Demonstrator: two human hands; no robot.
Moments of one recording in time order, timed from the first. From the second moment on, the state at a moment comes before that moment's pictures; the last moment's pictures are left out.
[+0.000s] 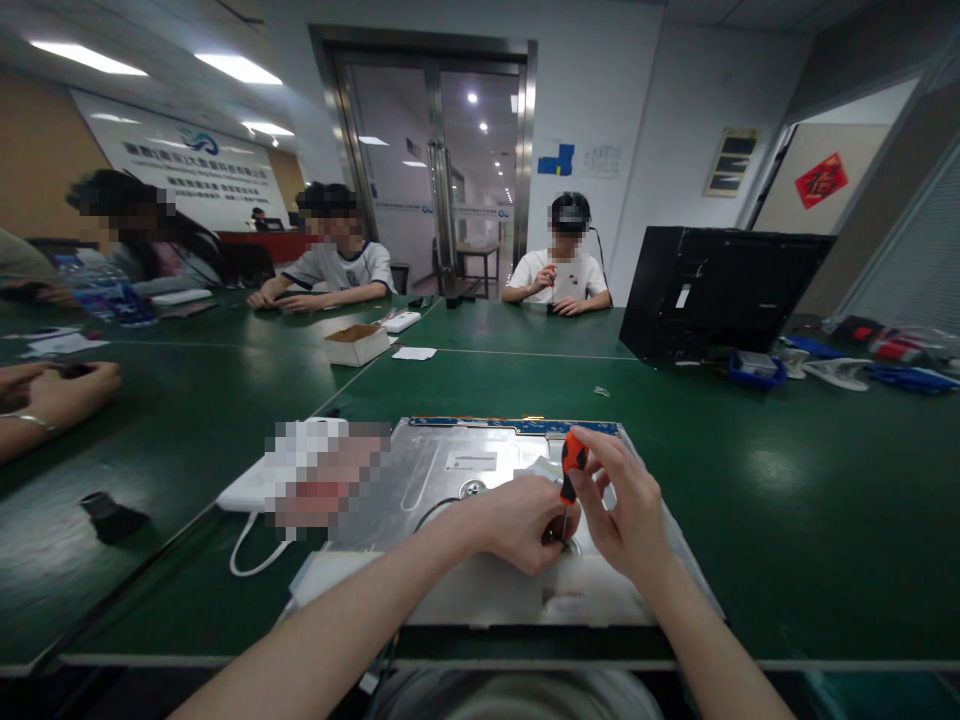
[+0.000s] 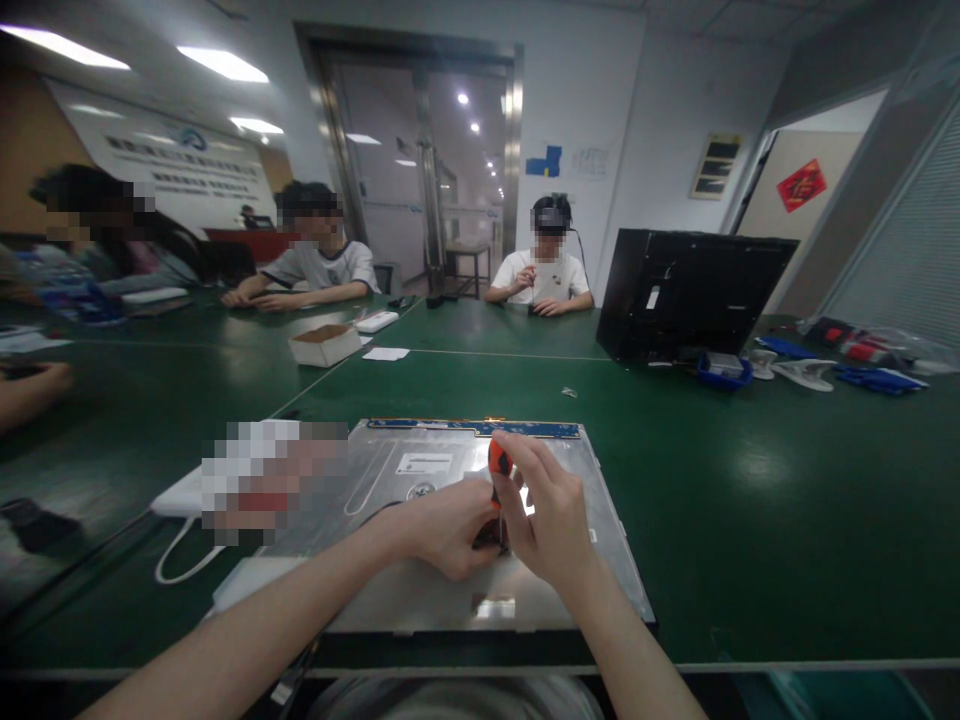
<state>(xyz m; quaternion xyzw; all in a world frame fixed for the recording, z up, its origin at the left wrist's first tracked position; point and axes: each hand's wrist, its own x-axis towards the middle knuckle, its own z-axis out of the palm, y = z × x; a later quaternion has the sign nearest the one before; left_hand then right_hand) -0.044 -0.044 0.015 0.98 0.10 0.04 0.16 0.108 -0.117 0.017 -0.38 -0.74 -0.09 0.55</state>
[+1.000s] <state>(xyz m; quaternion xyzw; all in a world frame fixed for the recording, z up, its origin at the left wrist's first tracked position) -0.043 -0.047 0.021 0.98 0.12 0.02 0.17 0.108 -0.117 0.017 -0.39 -0.71 -0.11 0.57</state>
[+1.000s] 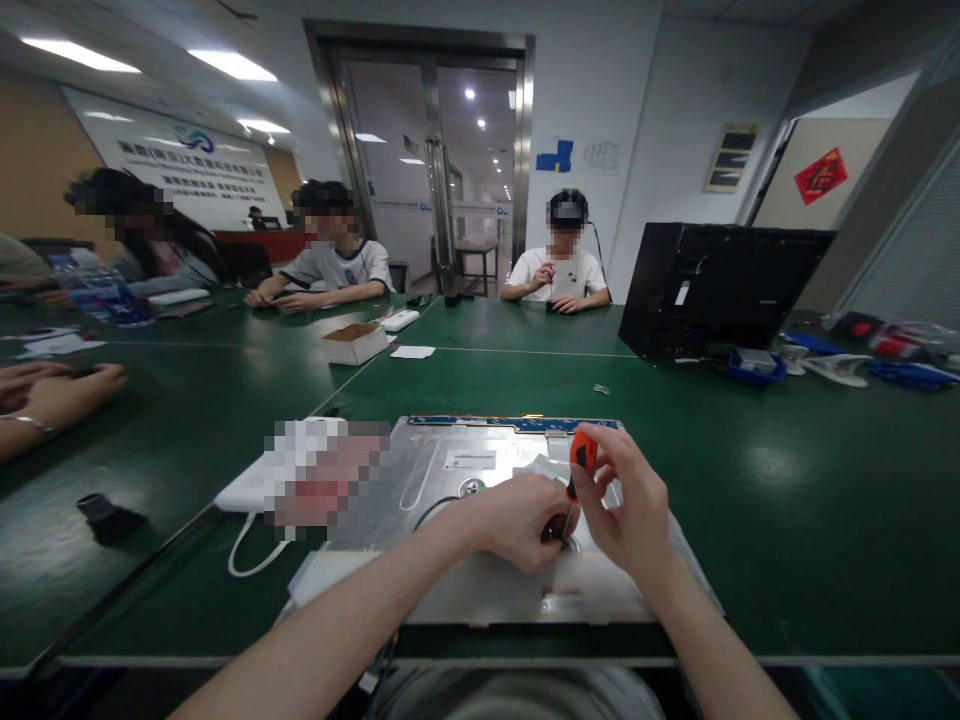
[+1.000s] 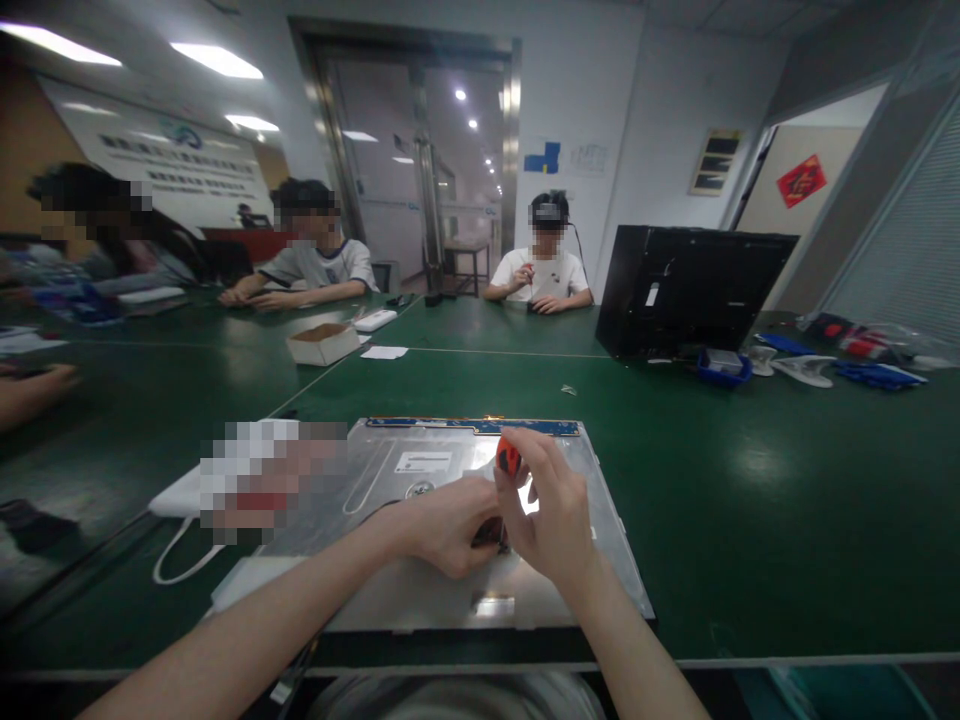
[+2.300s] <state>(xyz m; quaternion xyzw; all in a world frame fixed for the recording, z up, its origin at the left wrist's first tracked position) -0.043 -0.049 0.024 0.98 0.12 0.02 0.16 0.104 -0.114 0.007 -0.36 -0.68 -0.07 0.63</state>
